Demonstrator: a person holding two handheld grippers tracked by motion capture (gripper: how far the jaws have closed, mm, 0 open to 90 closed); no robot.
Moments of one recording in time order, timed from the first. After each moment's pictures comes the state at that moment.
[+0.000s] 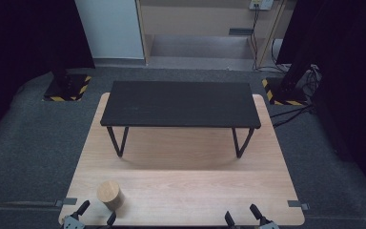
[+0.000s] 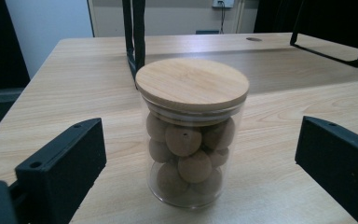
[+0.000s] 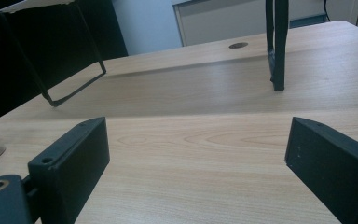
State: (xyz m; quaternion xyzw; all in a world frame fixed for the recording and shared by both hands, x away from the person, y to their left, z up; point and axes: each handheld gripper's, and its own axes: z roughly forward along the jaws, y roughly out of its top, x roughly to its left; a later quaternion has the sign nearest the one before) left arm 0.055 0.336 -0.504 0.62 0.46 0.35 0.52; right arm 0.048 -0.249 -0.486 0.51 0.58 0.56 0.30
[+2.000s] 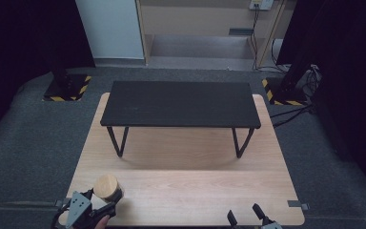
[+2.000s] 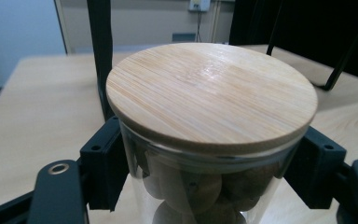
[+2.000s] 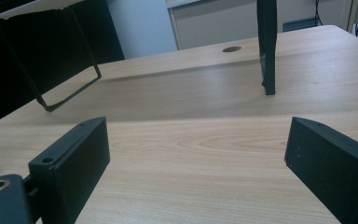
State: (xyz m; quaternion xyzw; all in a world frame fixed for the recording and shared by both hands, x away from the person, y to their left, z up) left arm 0.101 0.335 -0.438 0.64 0.44 0.32 0.54; right arm 0.046 -0.251 -0.482 0.51 0.57 0.56 0.31
